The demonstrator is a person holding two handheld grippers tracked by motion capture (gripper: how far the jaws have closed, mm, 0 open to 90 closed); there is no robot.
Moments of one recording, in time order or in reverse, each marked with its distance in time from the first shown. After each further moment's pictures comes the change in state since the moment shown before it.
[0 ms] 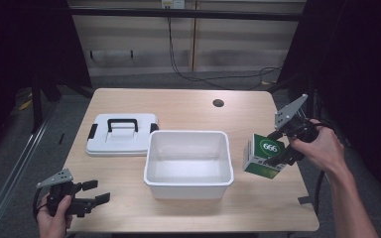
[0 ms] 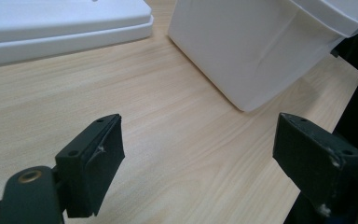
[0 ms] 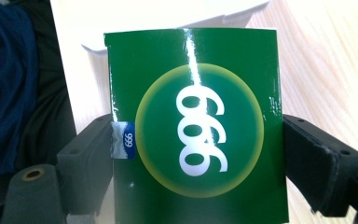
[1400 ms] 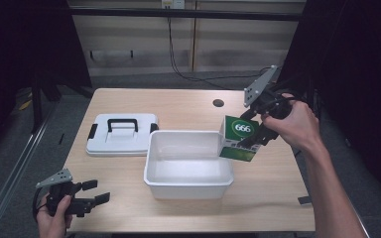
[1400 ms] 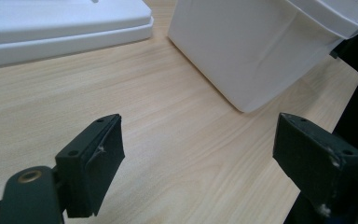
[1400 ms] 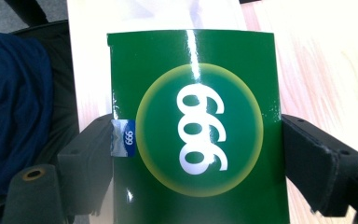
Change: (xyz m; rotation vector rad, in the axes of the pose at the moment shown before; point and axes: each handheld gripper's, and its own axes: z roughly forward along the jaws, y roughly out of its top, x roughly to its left) left arm 0.000 0.000 -0.001 -0.003 -0.003 0.002; right arm 0.012 0.100 -0.015 0.000 0.002 -0.114
